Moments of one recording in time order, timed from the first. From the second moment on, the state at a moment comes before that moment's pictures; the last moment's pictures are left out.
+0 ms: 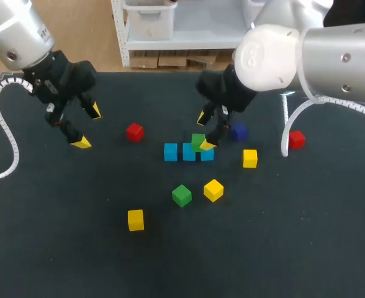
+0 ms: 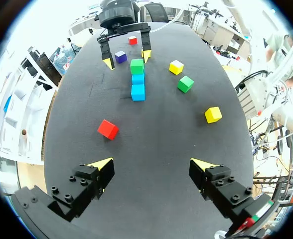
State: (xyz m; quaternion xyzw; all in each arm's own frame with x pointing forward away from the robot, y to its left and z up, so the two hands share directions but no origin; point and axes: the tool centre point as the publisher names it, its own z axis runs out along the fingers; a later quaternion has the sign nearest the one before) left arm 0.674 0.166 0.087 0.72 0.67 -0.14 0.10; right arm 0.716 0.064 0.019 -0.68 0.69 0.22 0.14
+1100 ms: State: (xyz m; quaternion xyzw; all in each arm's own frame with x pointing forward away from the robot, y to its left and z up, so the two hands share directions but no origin) left arm 0.674 0.166 0.087 0.72 0.67 -0.14 0.10; right arm 0.657 -0.049 0.068 -0.65 0.68 0.26 0.21
